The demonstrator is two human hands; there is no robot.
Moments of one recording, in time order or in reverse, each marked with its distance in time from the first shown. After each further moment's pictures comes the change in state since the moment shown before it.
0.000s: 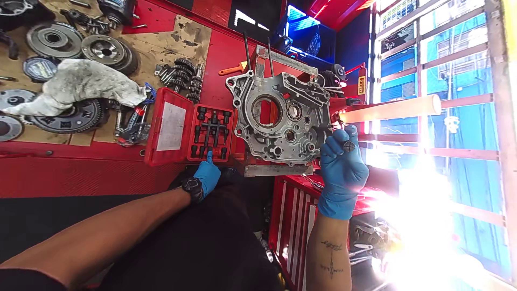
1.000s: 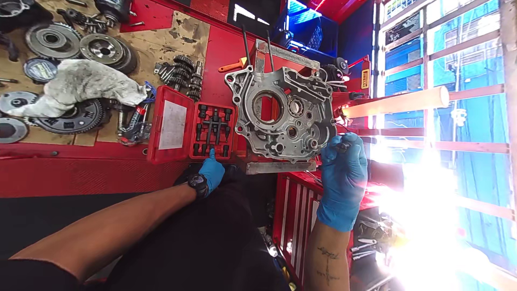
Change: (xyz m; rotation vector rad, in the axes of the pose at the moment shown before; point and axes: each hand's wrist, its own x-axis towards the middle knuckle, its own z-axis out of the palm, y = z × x) left_hand 0.002 0.002 -0.008 -0.055 -0.033 0.015; right_hand -0.022 0.005 0.016 -0.267 0.171 -0.086
